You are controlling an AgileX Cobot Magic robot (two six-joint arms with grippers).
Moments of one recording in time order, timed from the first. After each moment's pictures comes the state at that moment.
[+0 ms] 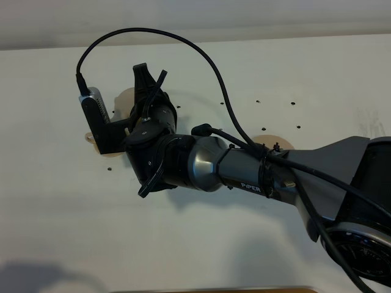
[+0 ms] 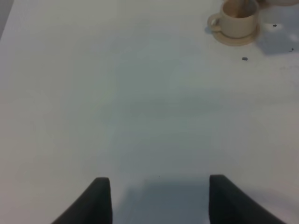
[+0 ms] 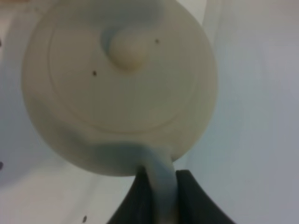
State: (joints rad) left arm 0.14 -0.01 -0.45 -0.03 1.06 0.17; right arm 0.96 2.27 -1.68 -1.33 0.77 0.05
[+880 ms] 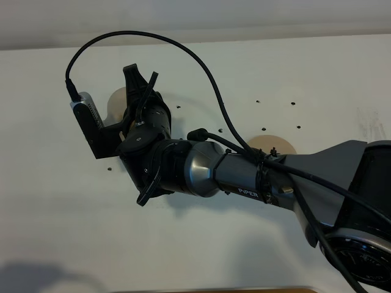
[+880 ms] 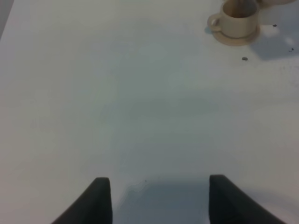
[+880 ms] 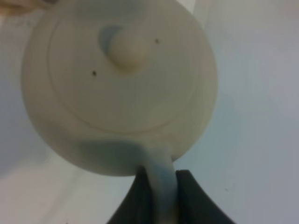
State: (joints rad) left arm 0.14 -0.01 -0.45 -0.03 1.06 0.17; right arm 0.97 2.27 -1.68 -1.38 0.77 0.04
